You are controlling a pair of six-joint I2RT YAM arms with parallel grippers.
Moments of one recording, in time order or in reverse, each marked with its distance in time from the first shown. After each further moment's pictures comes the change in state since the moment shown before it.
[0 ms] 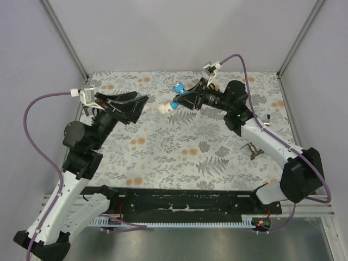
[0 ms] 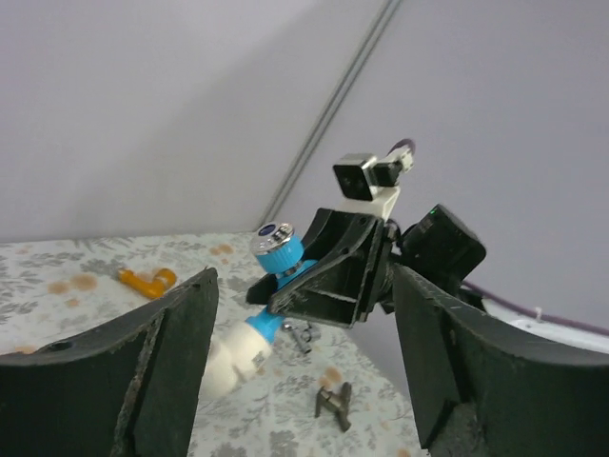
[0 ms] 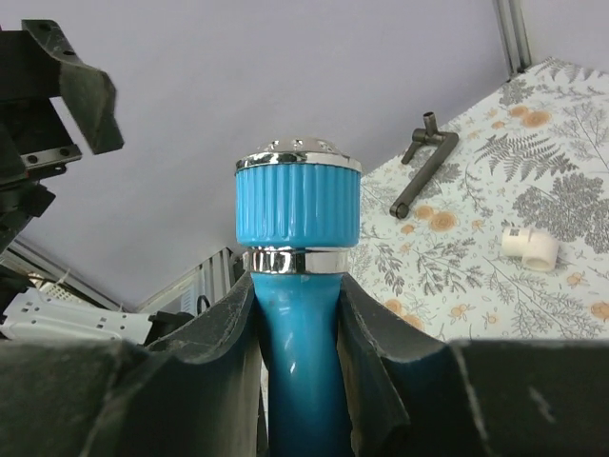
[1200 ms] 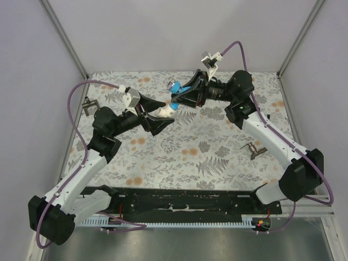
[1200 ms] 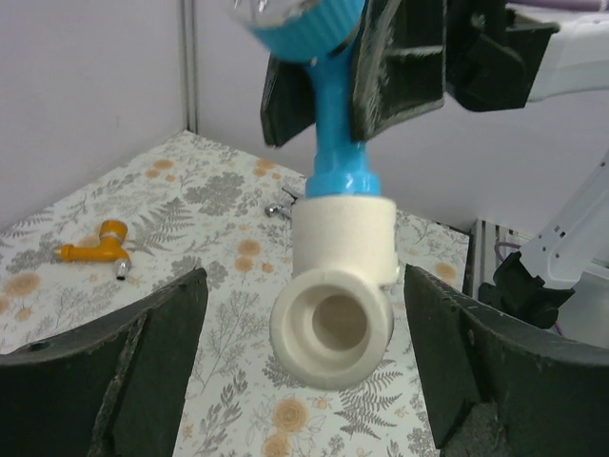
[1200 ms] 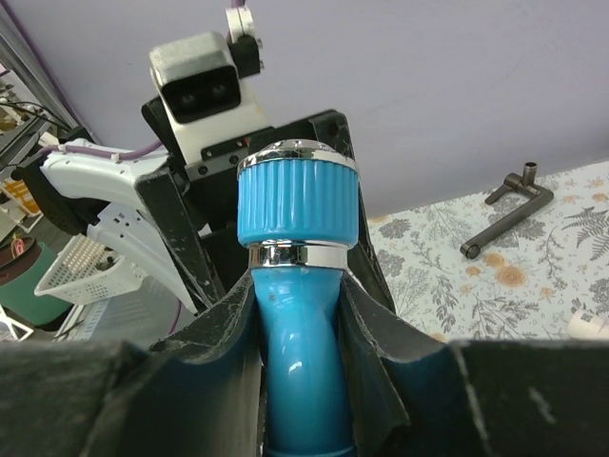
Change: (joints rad) left arm 0.001 0.238 -0.105 0.166 0.513 0.400; right arm -0.004 0.017 0.196 0.011 -0.275 0.001
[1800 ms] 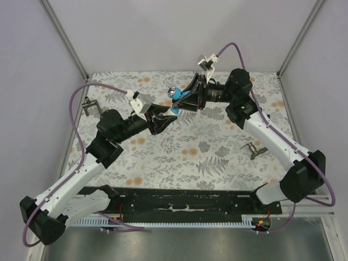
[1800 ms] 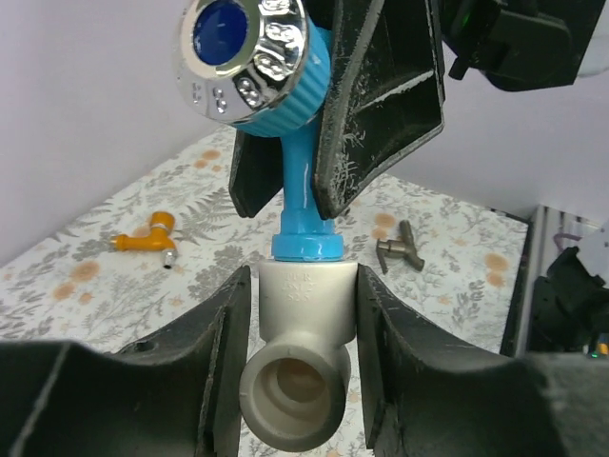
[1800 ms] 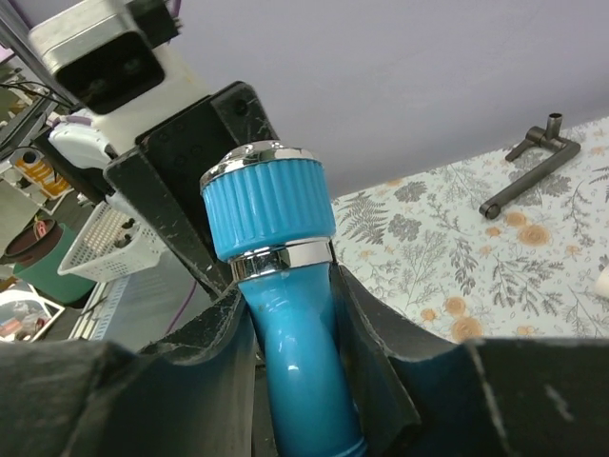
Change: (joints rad) left arm -0.145 -0.014 0.095 -0.179 -0.182 0.153; right arm 0.006 0.008 0.016 -0.132 -0.038 -0.043
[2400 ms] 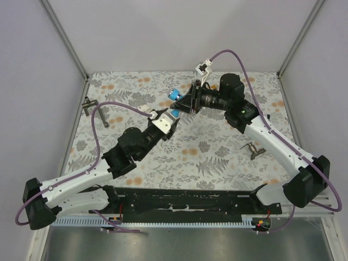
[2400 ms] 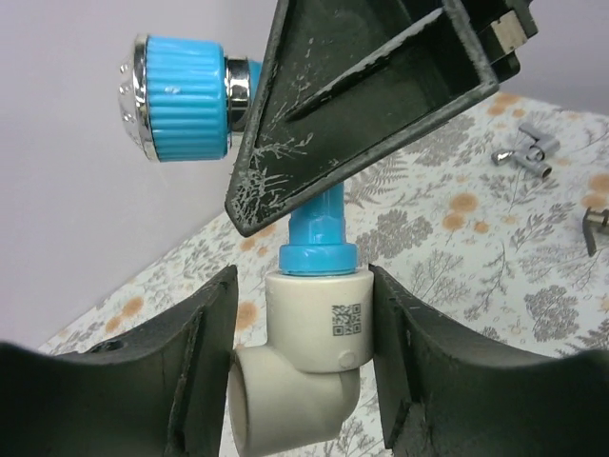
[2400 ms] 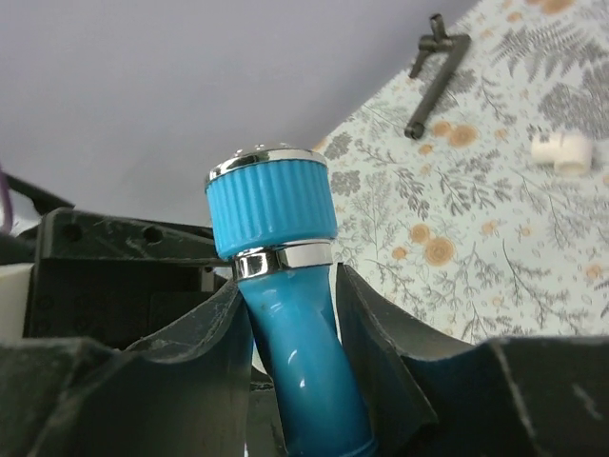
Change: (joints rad) left arm -0.401 0.008 -0.111 0.098 -0.825 0.467; right arm 0.055 -0.076 0.006 -0.378 0.343 -0.039
